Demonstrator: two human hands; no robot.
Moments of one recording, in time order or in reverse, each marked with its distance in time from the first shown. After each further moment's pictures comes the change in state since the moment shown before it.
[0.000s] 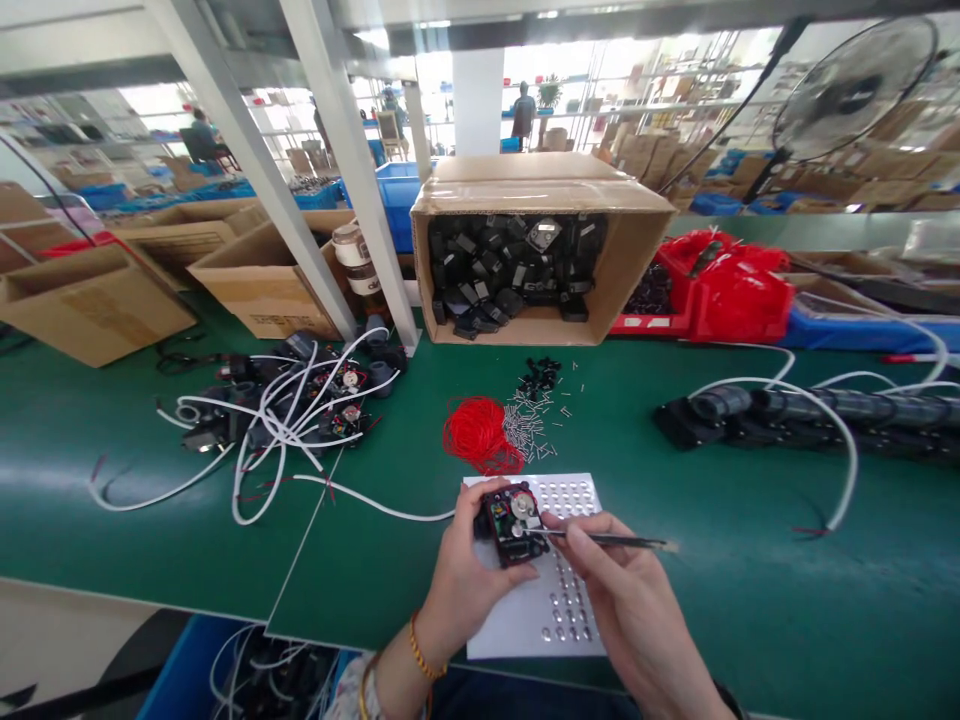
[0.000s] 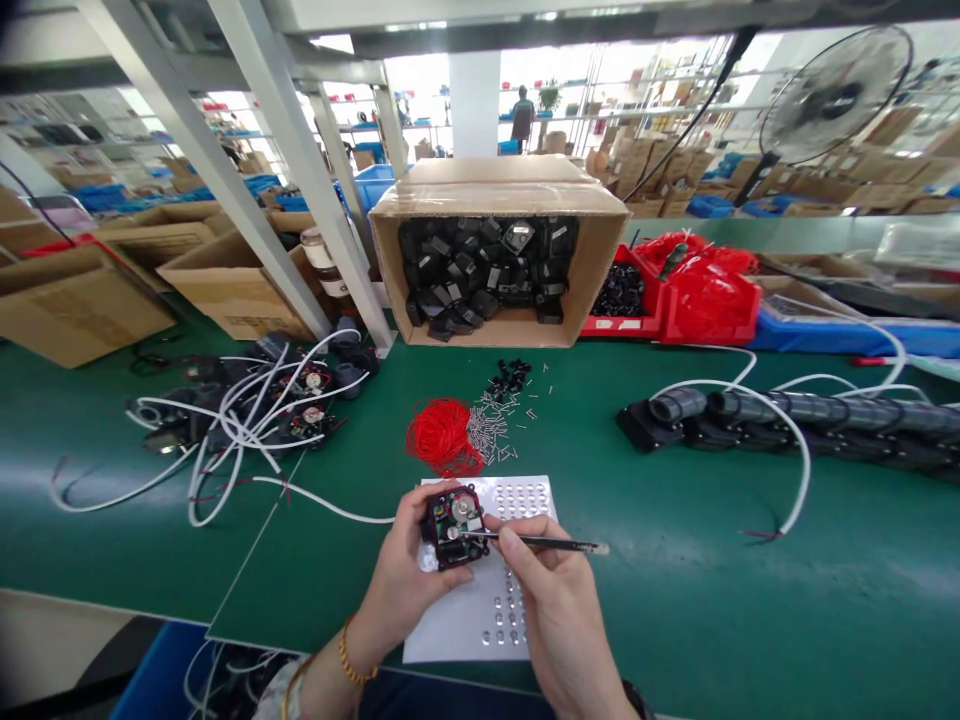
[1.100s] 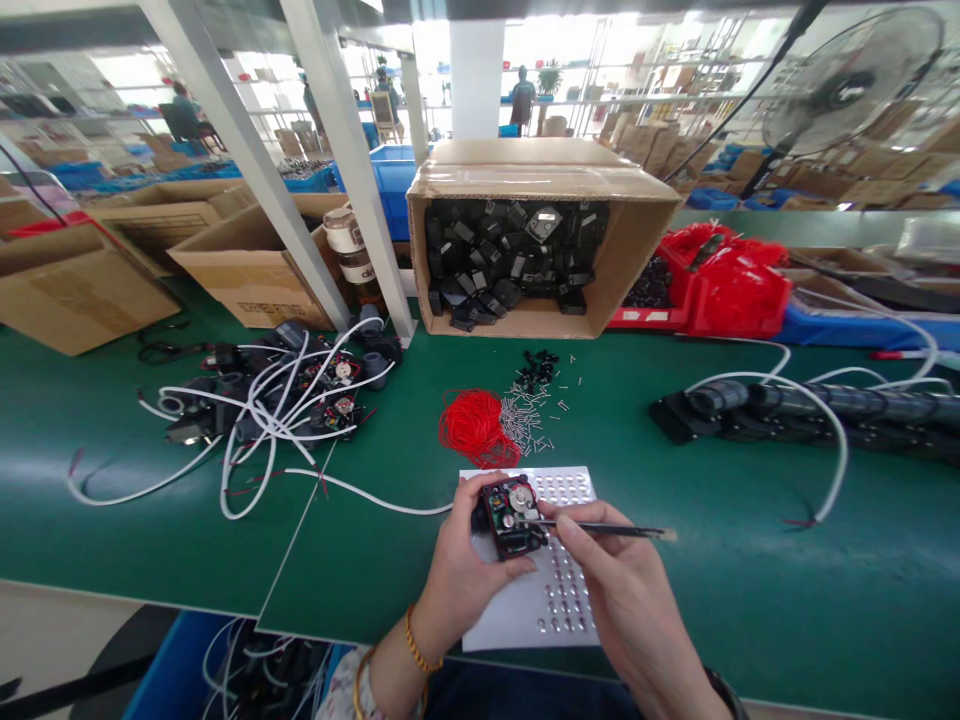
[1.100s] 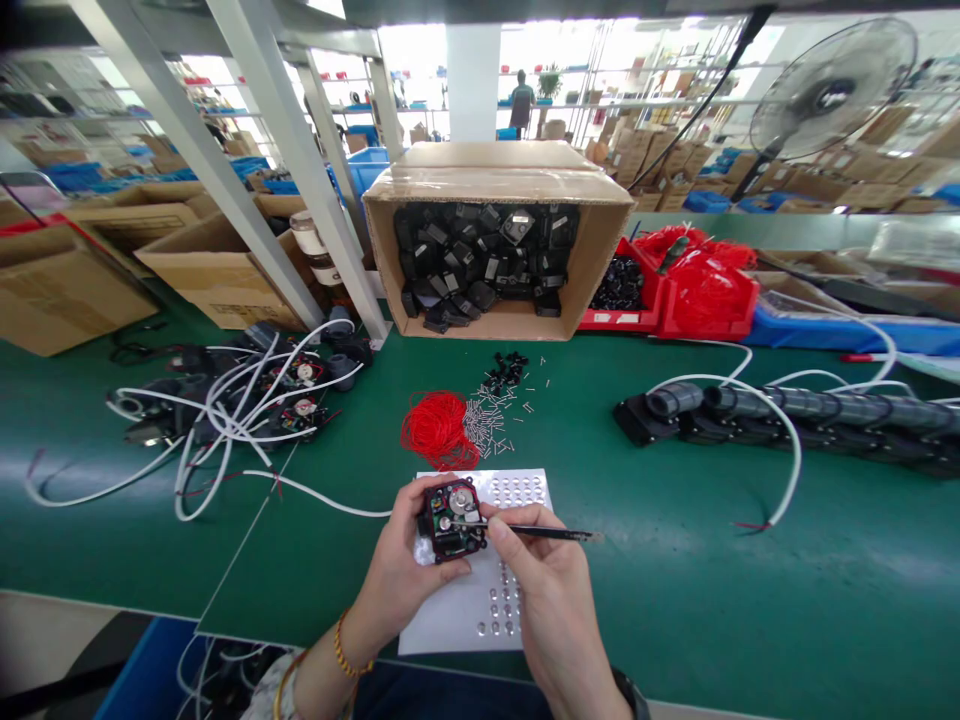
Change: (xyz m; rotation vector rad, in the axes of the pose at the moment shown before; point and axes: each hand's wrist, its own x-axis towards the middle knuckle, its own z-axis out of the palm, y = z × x) left_hand 0.001 0.003 -0.001 -0.014 -0.013 -0.009; right_hand 0.001 -0.002 0.006 -0.131 0.026 -0.042
